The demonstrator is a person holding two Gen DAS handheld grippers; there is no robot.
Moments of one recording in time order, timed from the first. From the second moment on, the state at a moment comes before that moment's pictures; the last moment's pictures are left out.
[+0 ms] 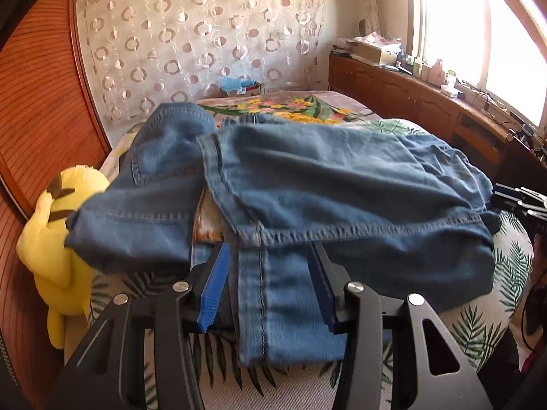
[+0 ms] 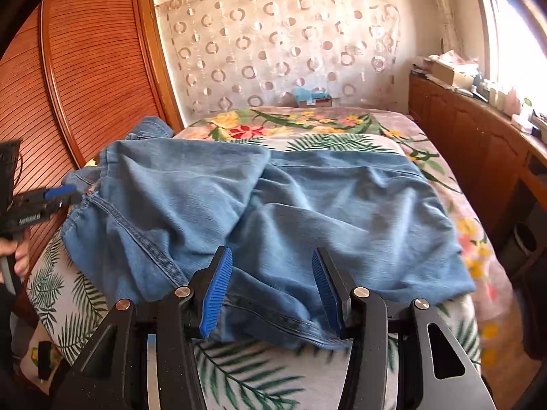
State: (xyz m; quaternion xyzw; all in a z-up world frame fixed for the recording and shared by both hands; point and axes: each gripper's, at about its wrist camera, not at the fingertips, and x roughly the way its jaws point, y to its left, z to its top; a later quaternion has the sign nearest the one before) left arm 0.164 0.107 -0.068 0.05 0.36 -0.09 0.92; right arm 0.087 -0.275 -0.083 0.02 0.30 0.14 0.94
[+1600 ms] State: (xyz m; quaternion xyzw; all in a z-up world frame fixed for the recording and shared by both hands) left arm 0.143 0.002 -0.081 0.05 0.35 -0.17 0.92; right arm 0.083 -0.403 -0.090 0.16 0.35 0.06 0.92
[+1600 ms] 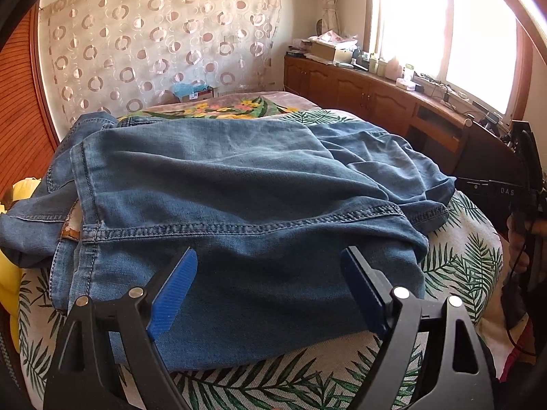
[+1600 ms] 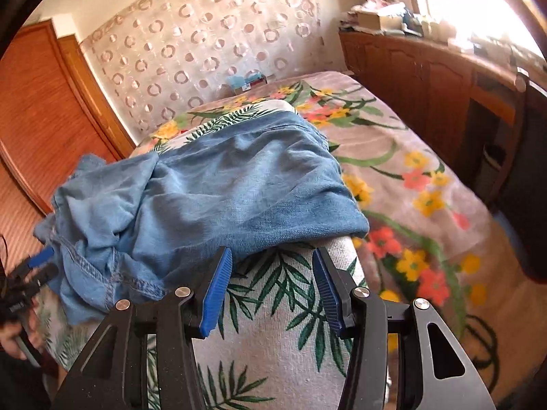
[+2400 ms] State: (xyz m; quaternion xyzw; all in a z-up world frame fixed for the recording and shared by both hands) left arm 0.138 0.007 -0.086 0.05 0.36 -0.17 0.92; right arm 0.130 -0.413 -0.094 0.19 0.37 -0.02 0.91
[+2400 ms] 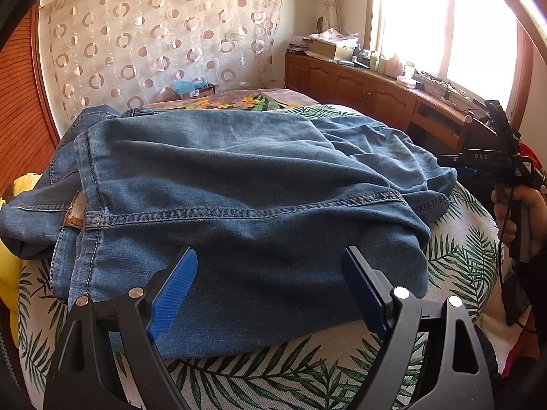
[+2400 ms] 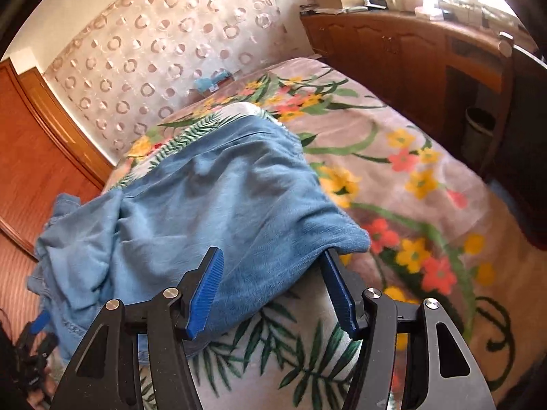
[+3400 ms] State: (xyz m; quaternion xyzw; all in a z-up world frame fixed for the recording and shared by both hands) left arm 0.112 0.078 -0.044 0.02 0.32 -0.12 0.94; right arm 0.107 -0.179 0.057 0.00 0.23 0.22 0.95
